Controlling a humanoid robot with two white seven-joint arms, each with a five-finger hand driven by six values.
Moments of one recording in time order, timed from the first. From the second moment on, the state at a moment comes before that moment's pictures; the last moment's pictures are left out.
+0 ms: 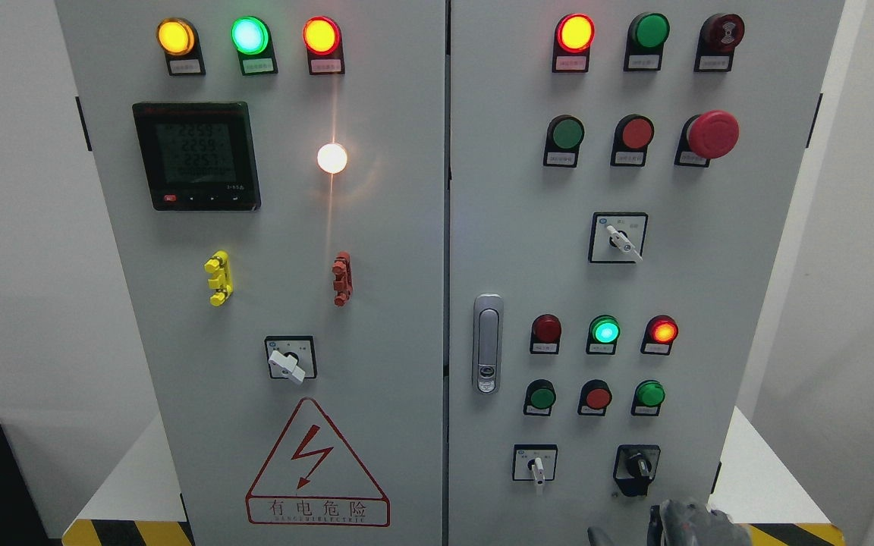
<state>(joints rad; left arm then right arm) 0.08 -0.09 -0.10 -0.09 0.08 -0.06 0.03 -0.05 0.11 -0.02 -1.97 1.28 0.26 0.30</state>
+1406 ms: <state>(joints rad) 0.08 -0.09 -0.10 -0.09 0.08 -0.06 0.03 0.24 0.12 0.00 -2.08 -0.04 -0.03 0.08</state>
